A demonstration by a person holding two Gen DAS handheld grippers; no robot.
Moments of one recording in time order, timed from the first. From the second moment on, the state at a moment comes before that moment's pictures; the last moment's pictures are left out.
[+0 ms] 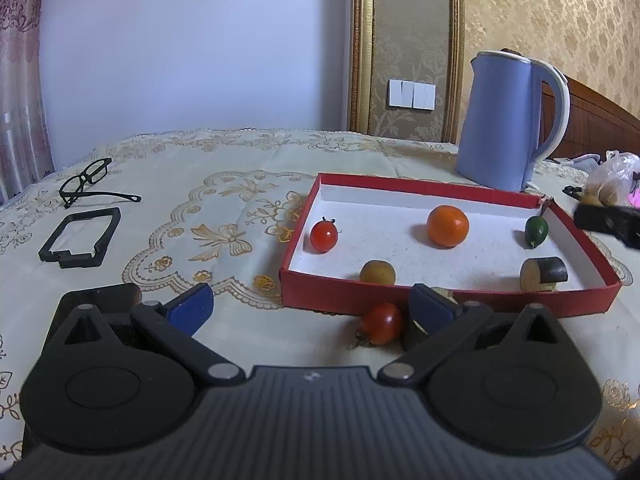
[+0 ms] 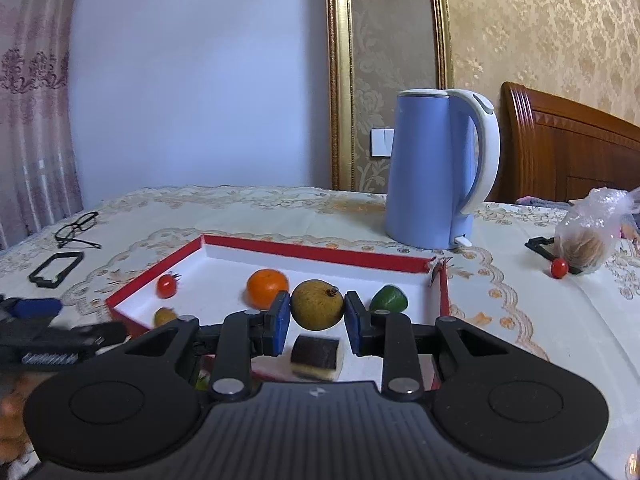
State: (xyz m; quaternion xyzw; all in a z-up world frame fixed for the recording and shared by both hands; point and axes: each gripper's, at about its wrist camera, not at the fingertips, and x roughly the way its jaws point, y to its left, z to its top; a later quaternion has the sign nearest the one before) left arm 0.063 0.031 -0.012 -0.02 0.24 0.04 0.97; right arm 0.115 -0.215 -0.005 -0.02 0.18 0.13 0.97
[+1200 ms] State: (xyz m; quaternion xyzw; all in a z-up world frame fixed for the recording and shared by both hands) left arm 0.063 0.054 -0.021 -0.09 0.24 0.04 0.97; right arm 0.077 -0.219 -0.028 0.00 0.18 0.13 0.97
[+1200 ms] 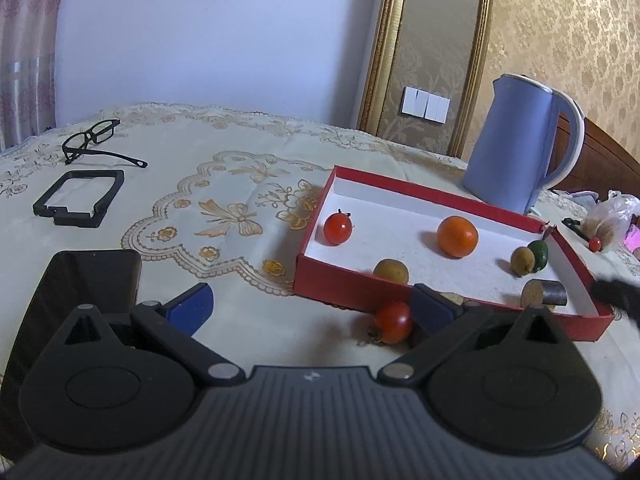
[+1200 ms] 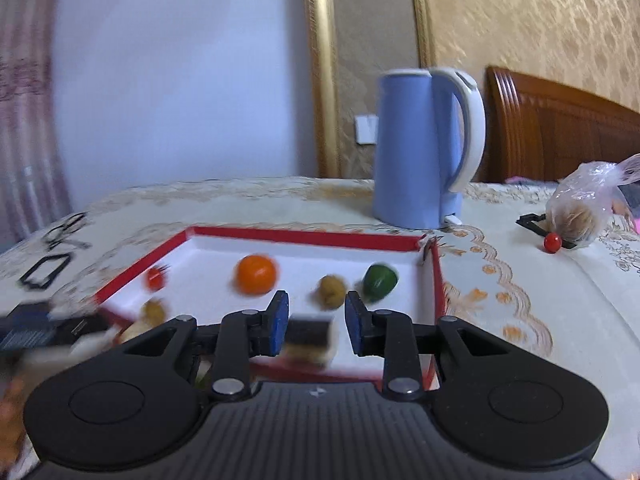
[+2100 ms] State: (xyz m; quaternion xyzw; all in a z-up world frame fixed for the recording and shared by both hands) left arm 0.065 0.064 -0.024 -0.12 0.25 0.04 0.96; right arm 0.093 -0.172 -0.053 -0.04 0.27 0.19 0.94
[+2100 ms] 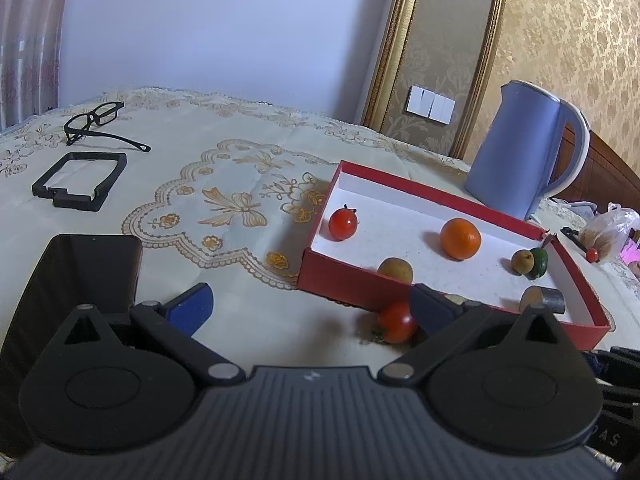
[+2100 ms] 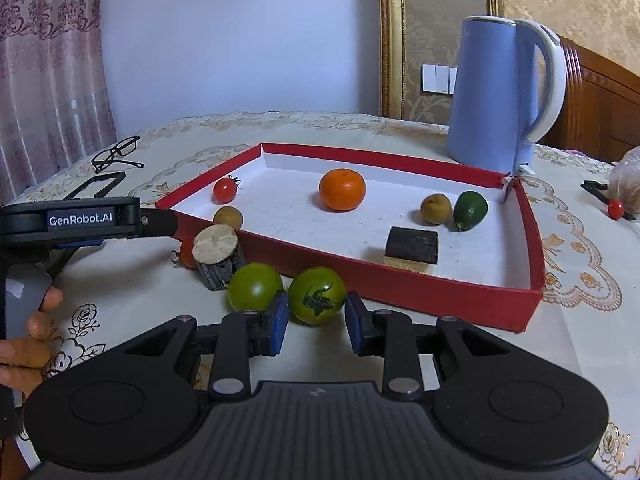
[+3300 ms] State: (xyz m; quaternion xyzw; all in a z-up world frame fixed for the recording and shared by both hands) left arm 0.009 0.013 -0.010 0.05 0.19 -0.03 0.98; right arm 0.083 -0.186 -0.055 -0.05 0.26 0.20 0.94
